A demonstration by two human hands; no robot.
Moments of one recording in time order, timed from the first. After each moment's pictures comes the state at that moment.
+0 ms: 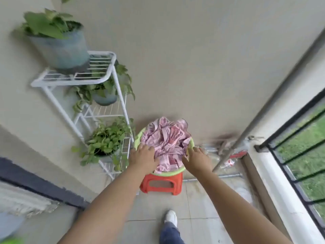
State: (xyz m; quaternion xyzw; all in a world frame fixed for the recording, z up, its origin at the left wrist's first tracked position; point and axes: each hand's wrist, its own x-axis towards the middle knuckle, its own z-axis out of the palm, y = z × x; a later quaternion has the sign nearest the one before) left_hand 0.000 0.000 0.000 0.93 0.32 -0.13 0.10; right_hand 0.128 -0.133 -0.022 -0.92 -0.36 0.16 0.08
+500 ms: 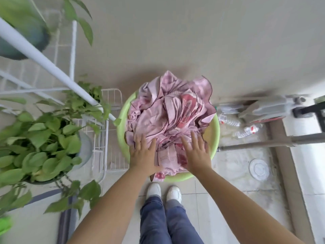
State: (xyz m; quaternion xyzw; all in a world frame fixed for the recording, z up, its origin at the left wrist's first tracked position) left_hand 0.118 0.118 -0.256 0.88 0.32 -0.32 0.15; right_hand 0.238 -0.009 -0.274 -0.87 -0.40 0.29 -0.09
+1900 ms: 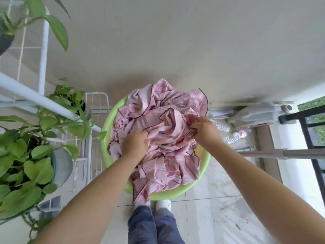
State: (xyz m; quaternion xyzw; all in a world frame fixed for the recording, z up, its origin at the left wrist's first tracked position) left_hand 0.181 0.171 -0.281 0.88 0.38 -0.06 0.28; right_hand 0.349 0.039 -0.260 -0.89 -0.40 0.20 0.10
